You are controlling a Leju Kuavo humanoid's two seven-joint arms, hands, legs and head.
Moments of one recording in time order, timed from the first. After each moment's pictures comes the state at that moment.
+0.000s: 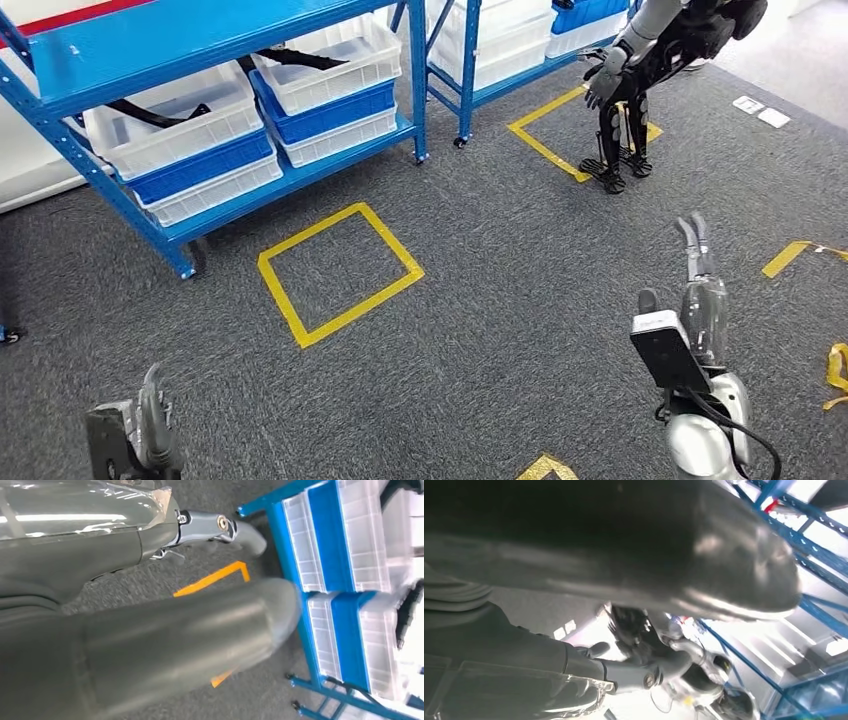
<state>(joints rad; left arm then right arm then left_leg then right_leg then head) 0.19 0.02 0.08 -1.37 0.26 0.30 -0.33 -0.04 -0.23 0.06 -1.70 0.49 -0.37 -0.27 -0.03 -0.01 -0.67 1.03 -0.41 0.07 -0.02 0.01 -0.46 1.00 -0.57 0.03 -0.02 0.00</state>
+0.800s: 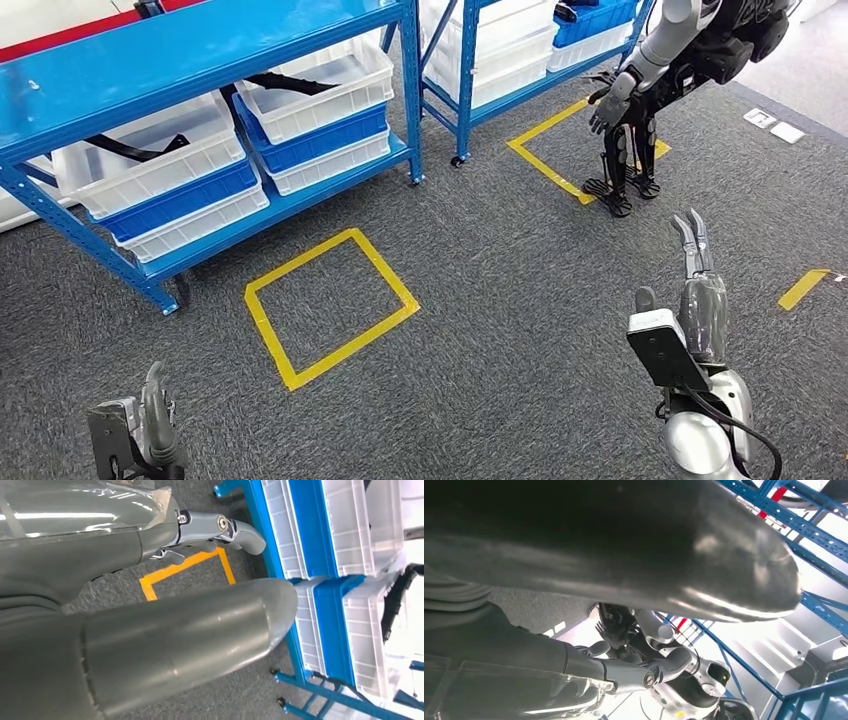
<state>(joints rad) 0.17 0.01 0.08 -1.36 0.26 0.30 -0.33 -0.05 -0.23 0.05 -1.71 0.52 -0.35 -0.27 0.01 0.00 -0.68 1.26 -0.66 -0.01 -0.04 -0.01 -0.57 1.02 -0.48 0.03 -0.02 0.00</state>
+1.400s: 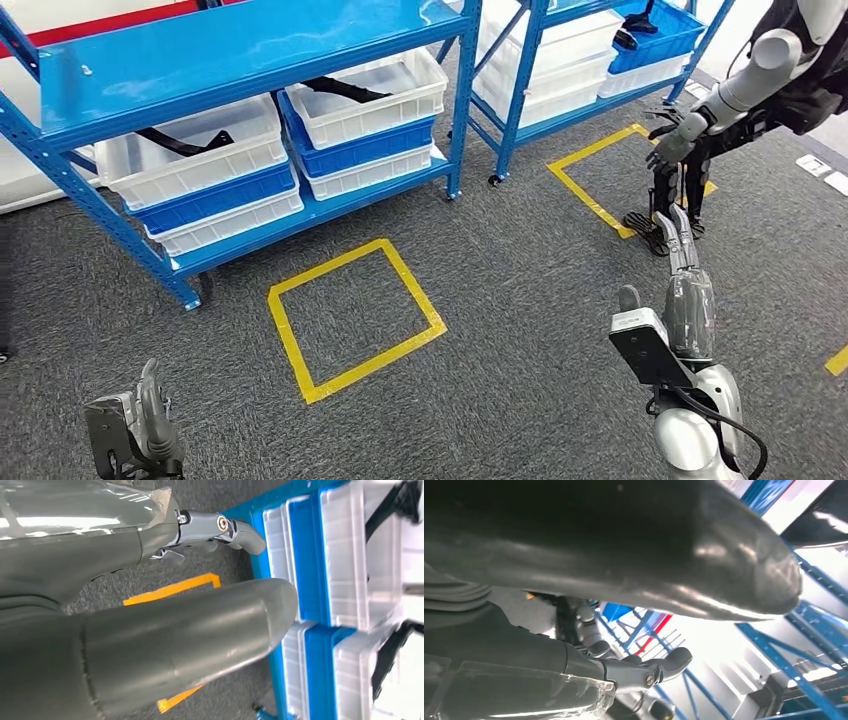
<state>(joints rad) 0.15 0.00 0.08 -1.34 0.27 0.30 -0.34 -0.07 -0.22 0.08 -1.71 0.56 -0.35 -0.26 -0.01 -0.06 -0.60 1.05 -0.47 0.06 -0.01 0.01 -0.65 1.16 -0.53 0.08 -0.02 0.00</state>
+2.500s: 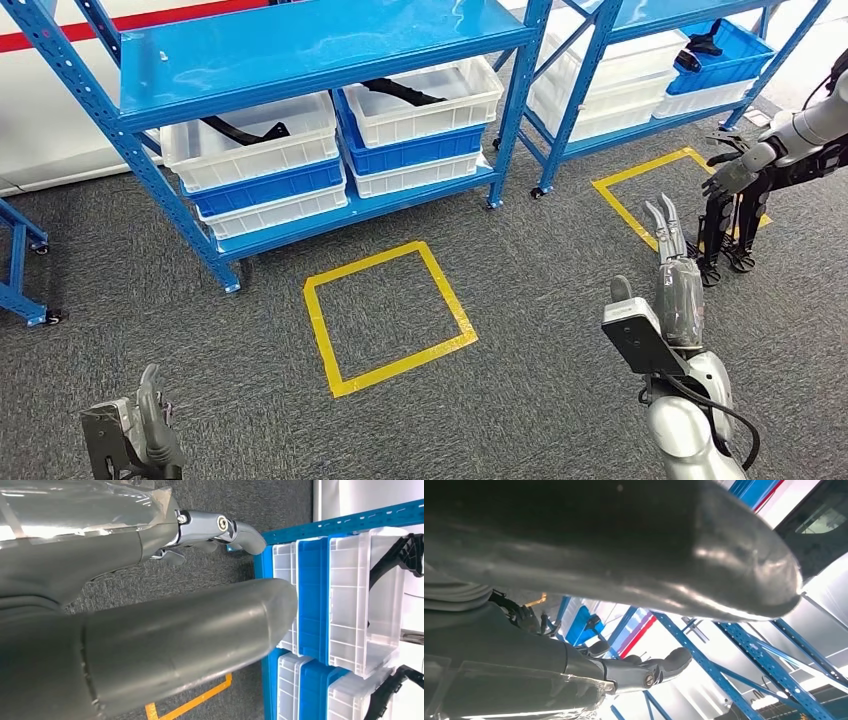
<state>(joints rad) 0.16 0.02 0.08 -1.33 0.32 0.31 -0.36 -0.11 -0.23 0.12 -1.68 0.53 -0.35 -0.26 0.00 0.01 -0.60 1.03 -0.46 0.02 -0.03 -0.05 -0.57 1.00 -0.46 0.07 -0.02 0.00</state>
